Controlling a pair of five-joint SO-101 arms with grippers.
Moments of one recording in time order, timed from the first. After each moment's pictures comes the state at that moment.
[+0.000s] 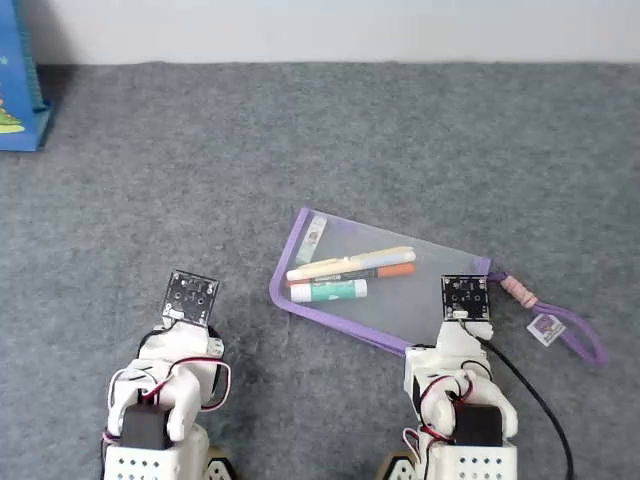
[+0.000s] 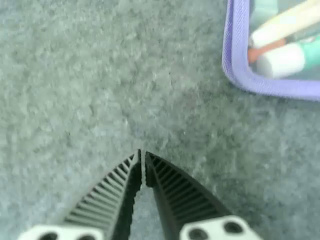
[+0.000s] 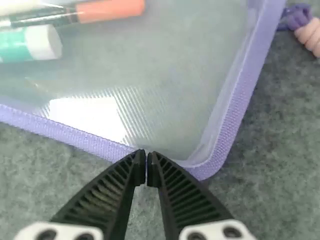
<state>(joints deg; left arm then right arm) -0.5 -103.5 96.9 70.4 -5.1 -1.4 -103.8 95.0 74.8 -0.7</state>
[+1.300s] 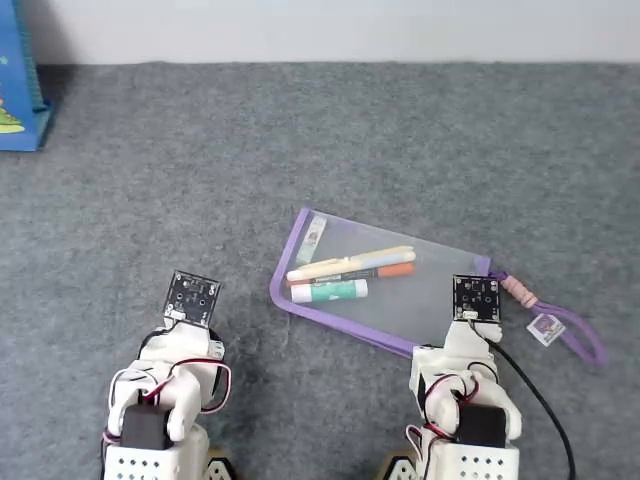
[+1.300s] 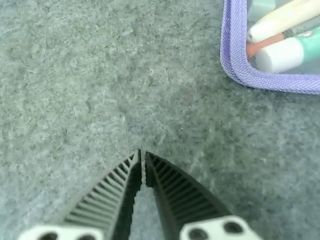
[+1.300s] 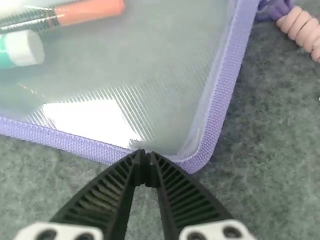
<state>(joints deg) -0.4 -103.5 96.9 72.0 -5.1 2.8 -103.6 95.3 74.8 -0.7</state>
